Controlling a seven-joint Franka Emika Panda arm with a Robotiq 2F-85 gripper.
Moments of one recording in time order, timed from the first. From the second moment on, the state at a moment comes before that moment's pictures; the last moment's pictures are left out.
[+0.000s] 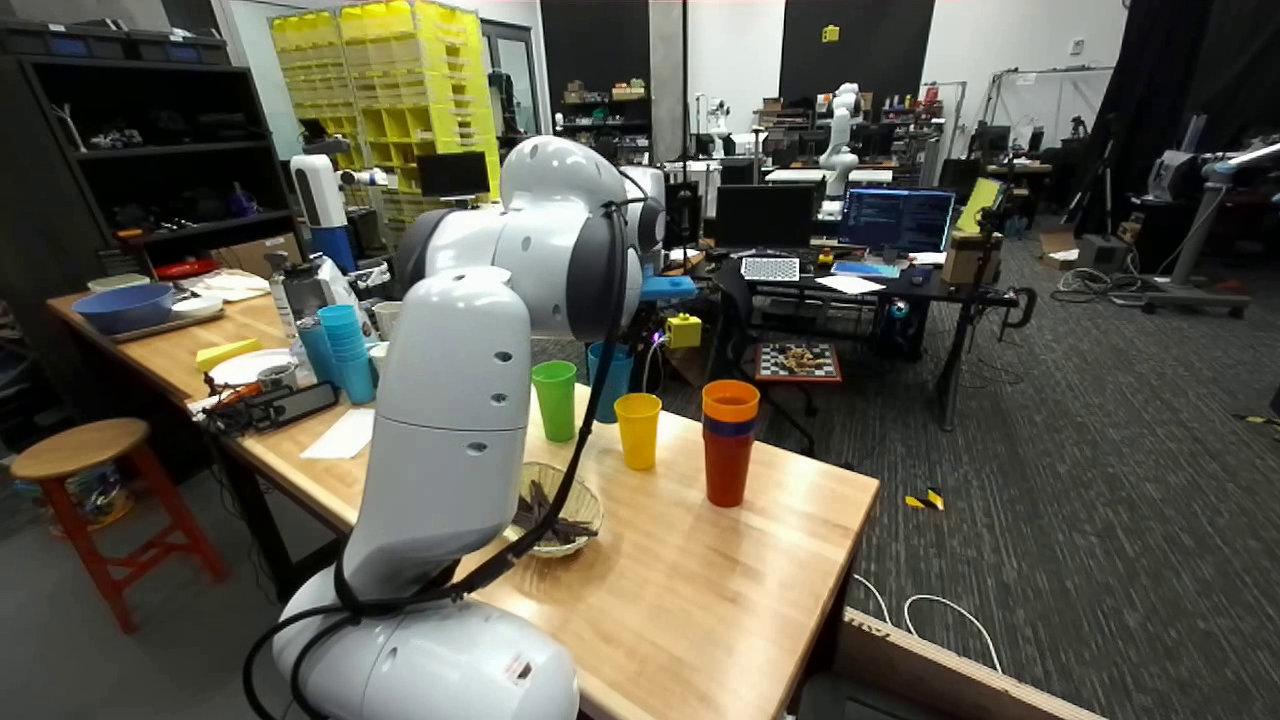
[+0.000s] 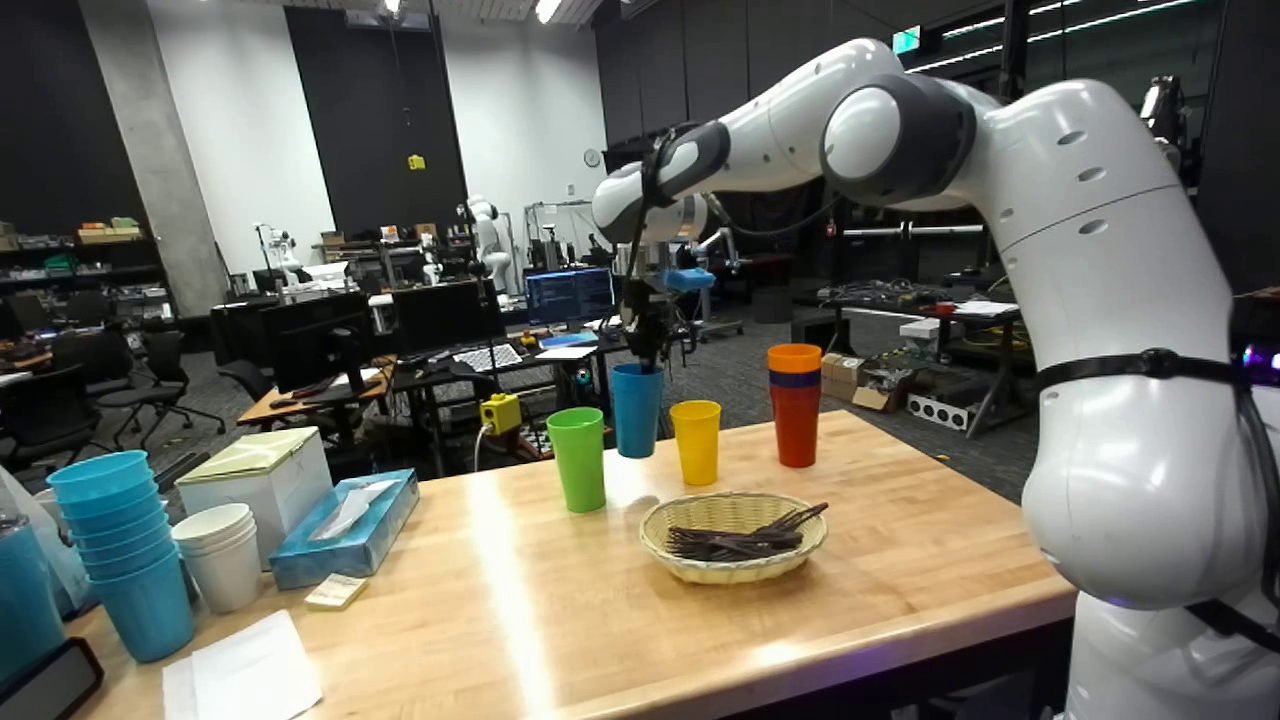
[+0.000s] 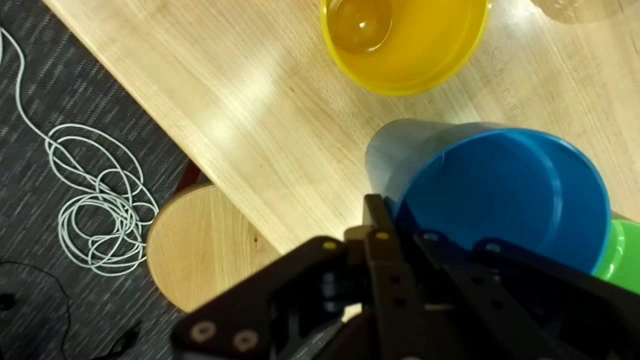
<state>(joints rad) 0.13 0.42 0.20 -1.41 -0.01 1.82 -0.55</state>
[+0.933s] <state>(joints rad) 0.09 0.19 0.15 -1.34 -0.05 1.64 -0.55</state>
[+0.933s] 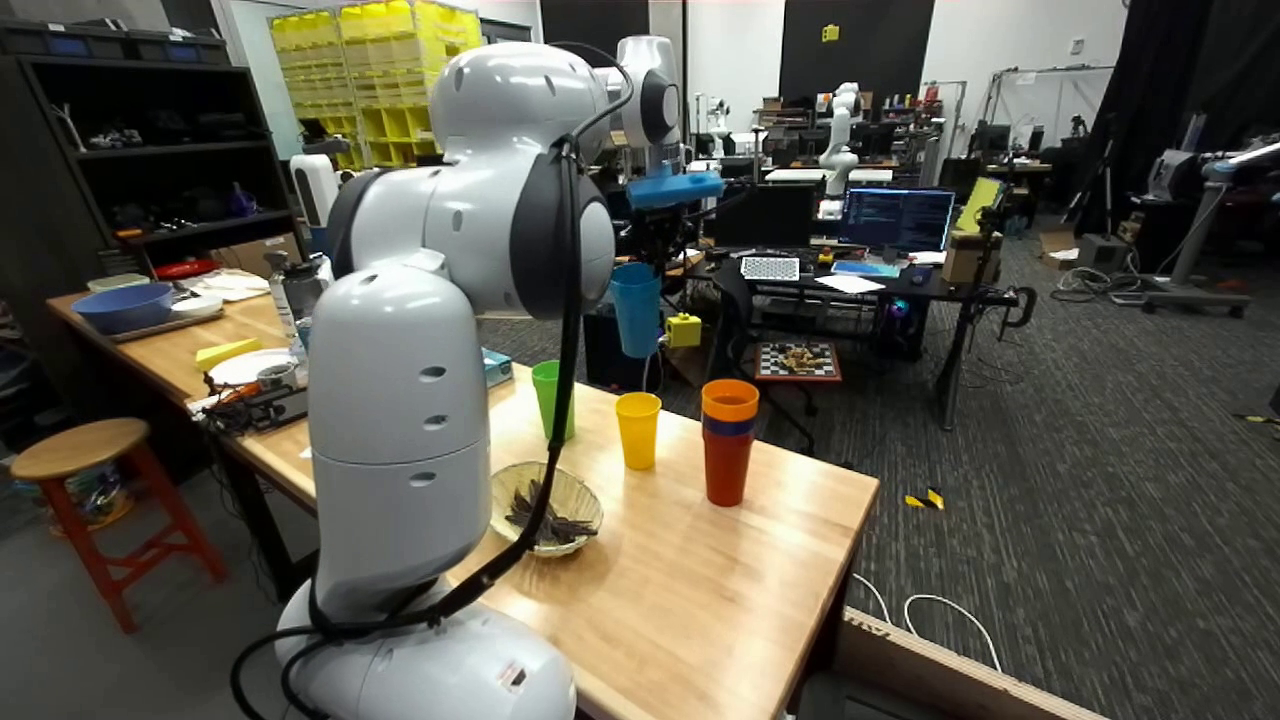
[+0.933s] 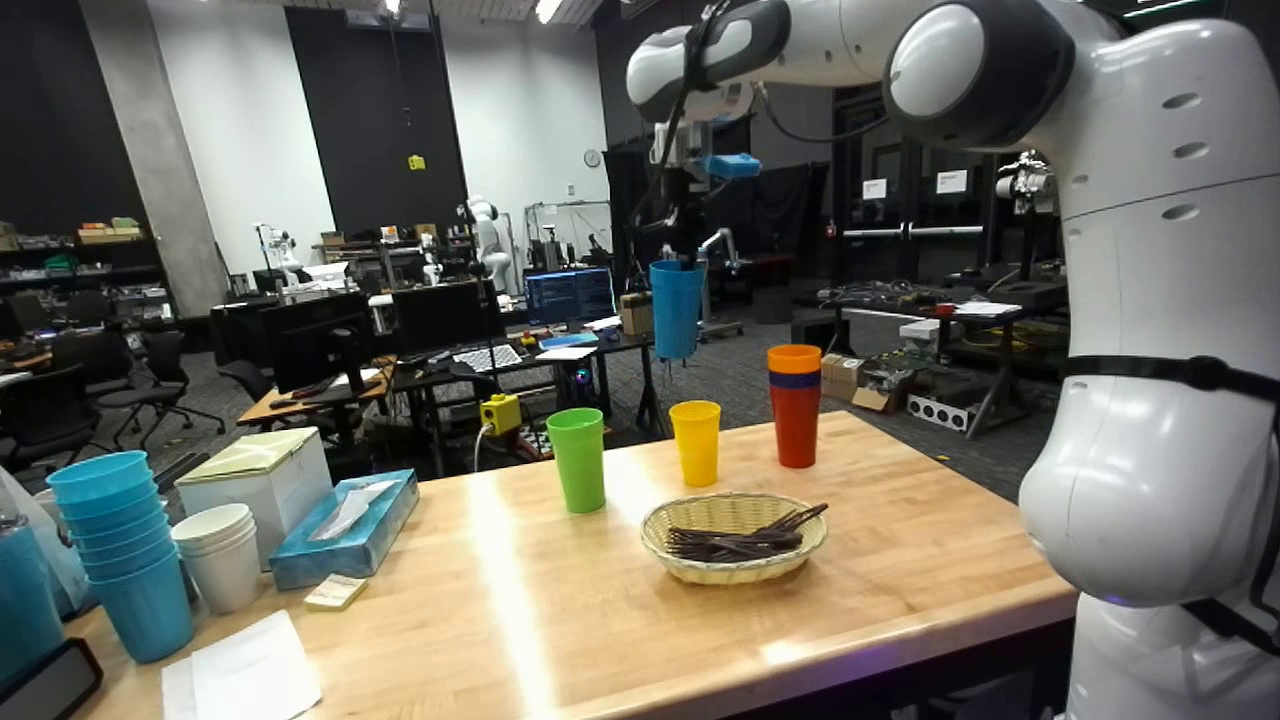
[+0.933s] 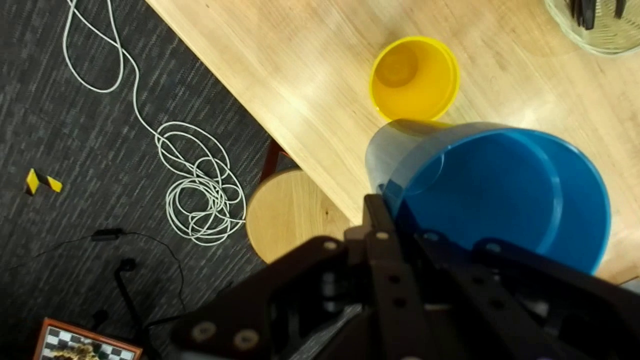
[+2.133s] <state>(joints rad) -0.01 0.12 0.04 -1.34 -0.15 1.54 -0.53</state>
